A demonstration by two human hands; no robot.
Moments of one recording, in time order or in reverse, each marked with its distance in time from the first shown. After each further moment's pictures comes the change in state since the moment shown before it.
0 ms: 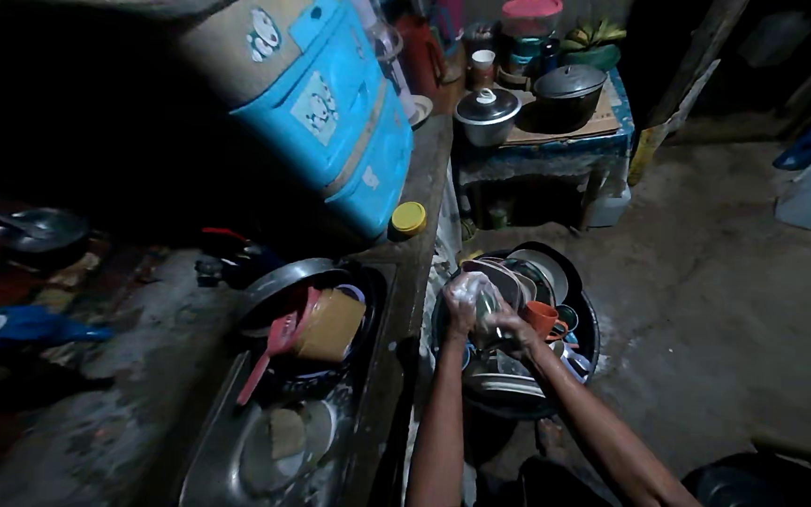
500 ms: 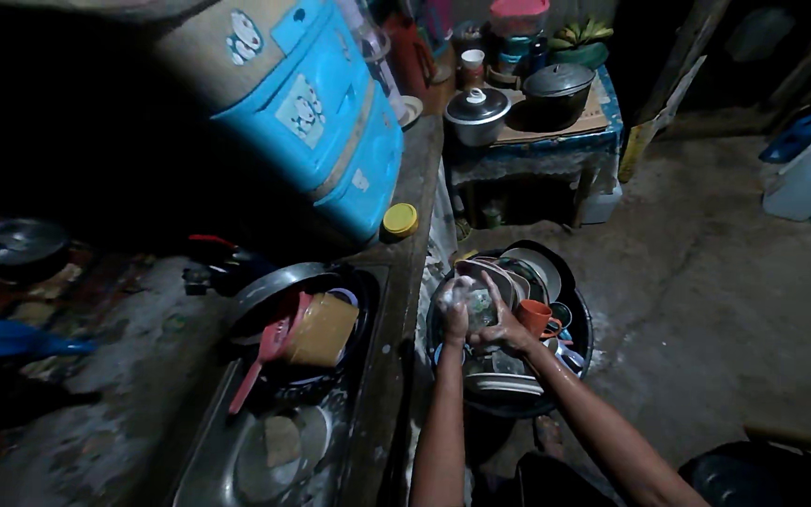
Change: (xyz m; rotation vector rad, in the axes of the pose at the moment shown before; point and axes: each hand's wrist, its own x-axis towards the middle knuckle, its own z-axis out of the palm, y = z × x) left_hand -0.012 -0.014 0.013 -0.173 0.137 -0.112; right_hand 0.006 0.007 -0.021 -0.352 -0.021 -0.168
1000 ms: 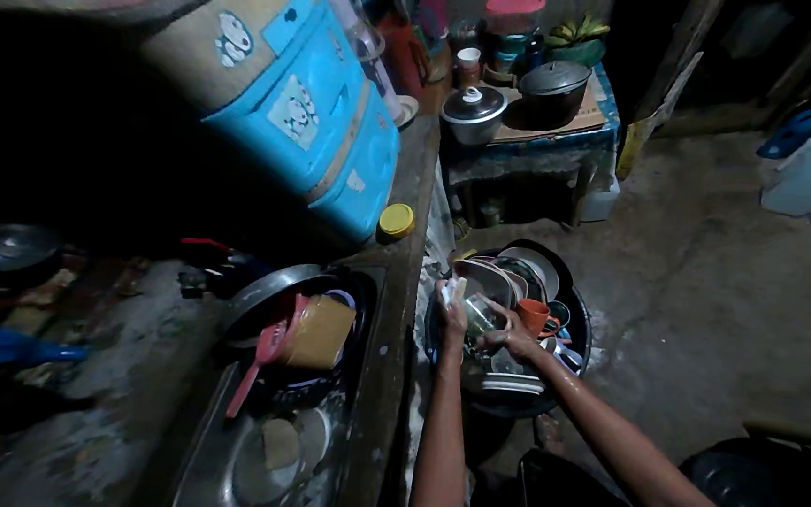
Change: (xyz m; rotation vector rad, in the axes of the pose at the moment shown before) left_hand 0.002 0.009 0.000 0.379 -0.013 -0.307; right_hand -0.022 0.005 -0.014 -0.031 0.069 0.202
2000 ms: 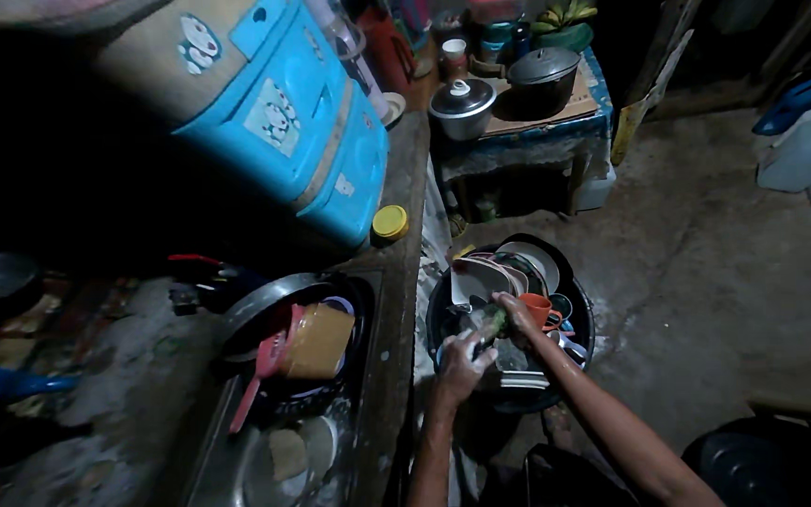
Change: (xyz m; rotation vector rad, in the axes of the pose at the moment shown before) left_hand -0.054 -0.020 -0.053 0.389 -0.653 0.199; right_hand 0.030 0.006 -0.007 0.067 0.323 0.251
